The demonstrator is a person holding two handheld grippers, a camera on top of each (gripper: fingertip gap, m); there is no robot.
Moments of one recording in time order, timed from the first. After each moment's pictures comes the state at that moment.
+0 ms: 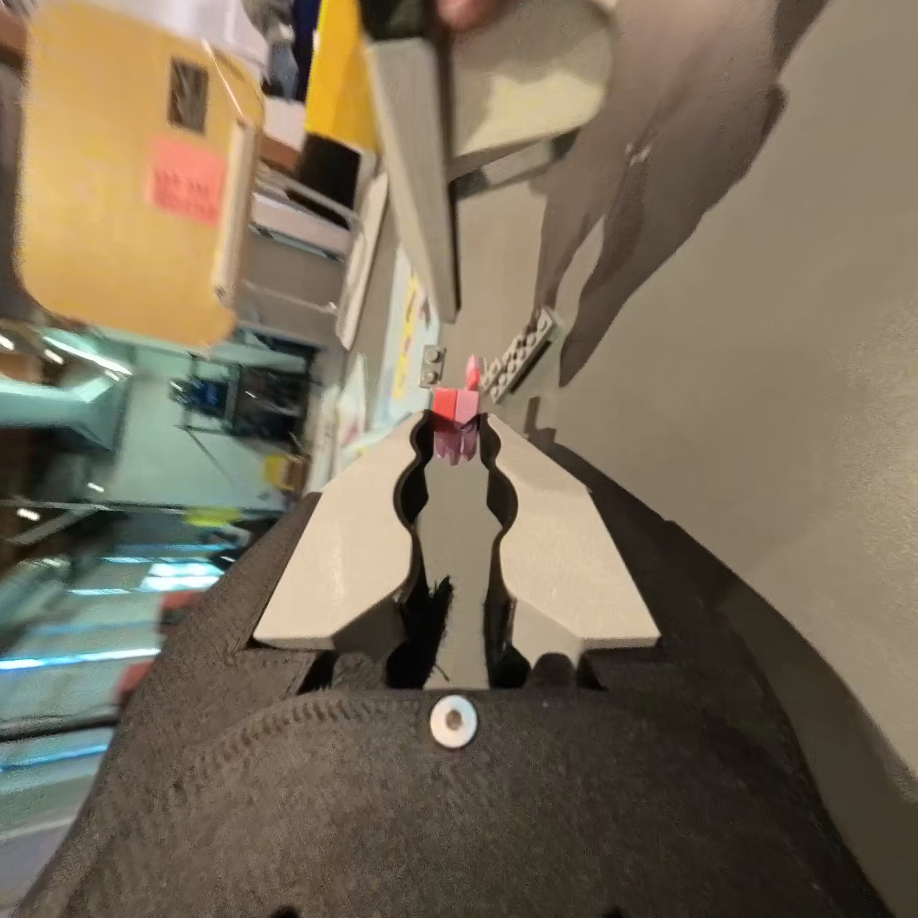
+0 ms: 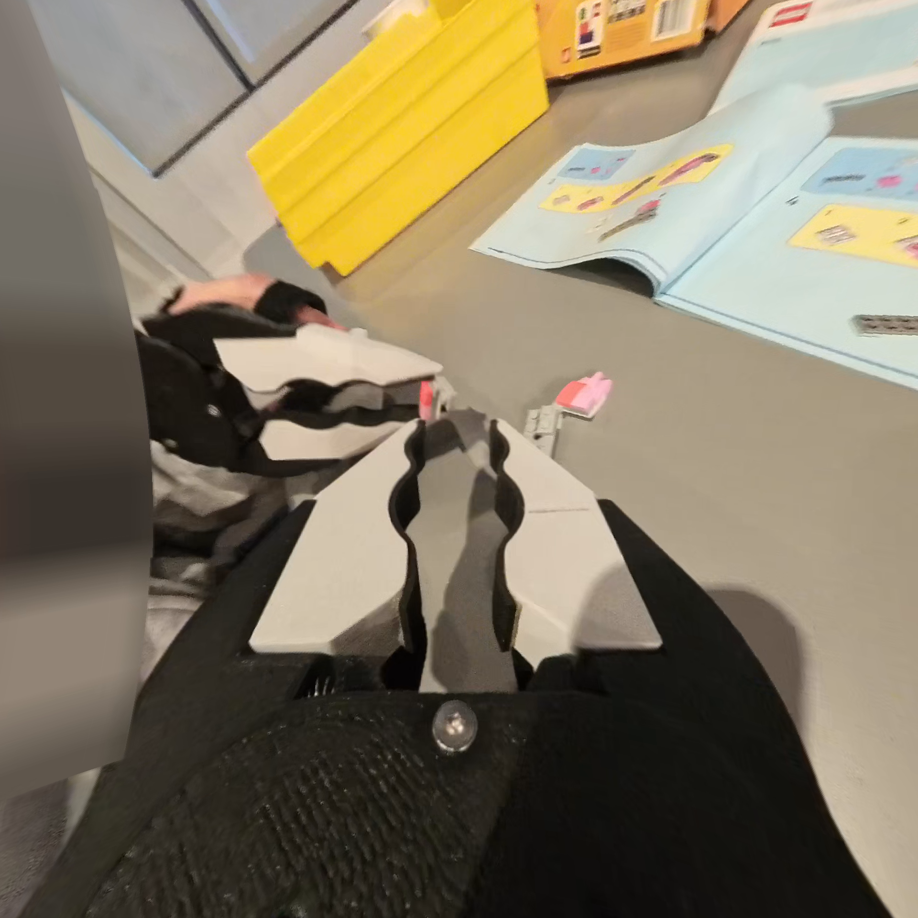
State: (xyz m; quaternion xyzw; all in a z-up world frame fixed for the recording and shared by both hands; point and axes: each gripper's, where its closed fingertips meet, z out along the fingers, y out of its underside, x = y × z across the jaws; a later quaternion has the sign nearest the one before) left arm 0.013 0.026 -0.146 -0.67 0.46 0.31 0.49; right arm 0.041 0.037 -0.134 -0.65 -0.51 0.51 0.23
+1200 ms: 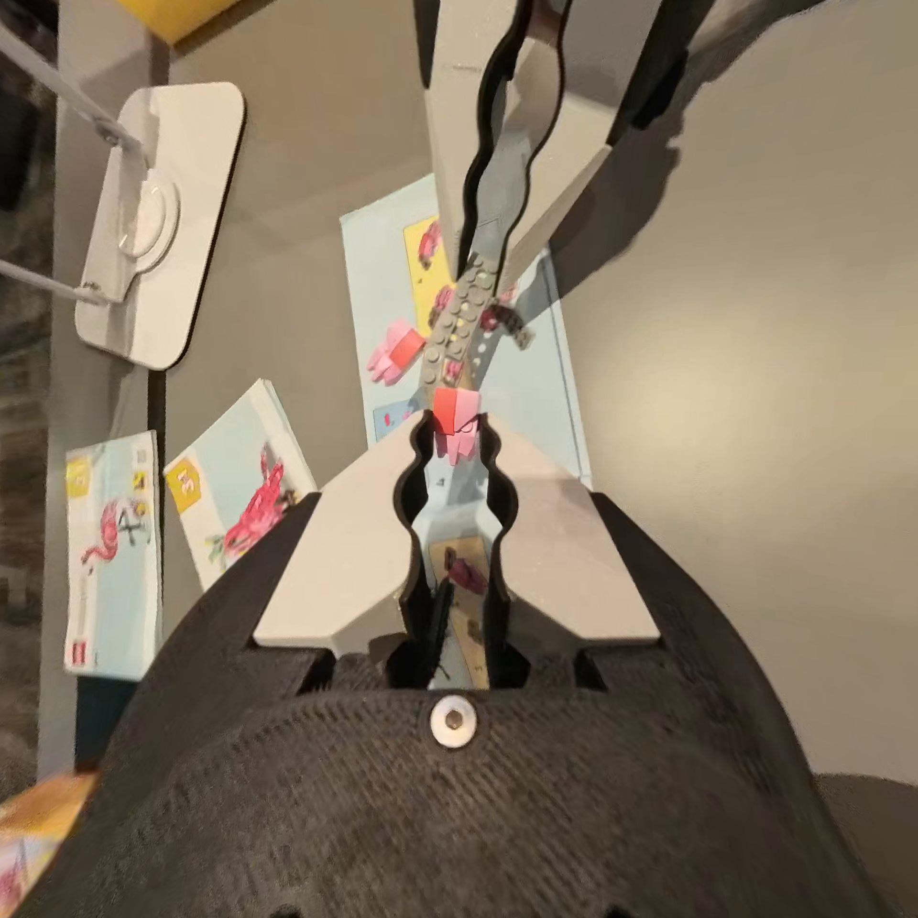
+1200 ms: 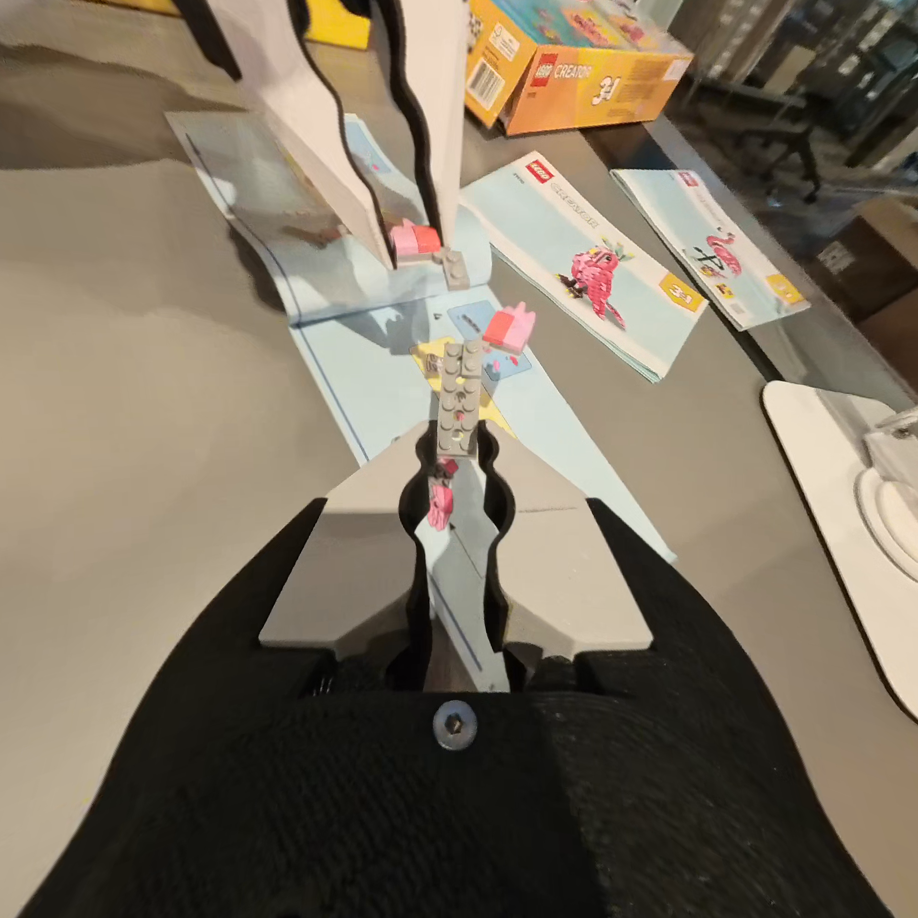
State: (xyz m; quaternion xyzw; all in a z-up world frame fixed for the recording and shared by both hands) left arm -0.042 0.178 -0.125 -0.78 0.52 0.01 0.35; right arm 0.003 0.206 -0.145 -0.51 -0.69 0.29 0.42
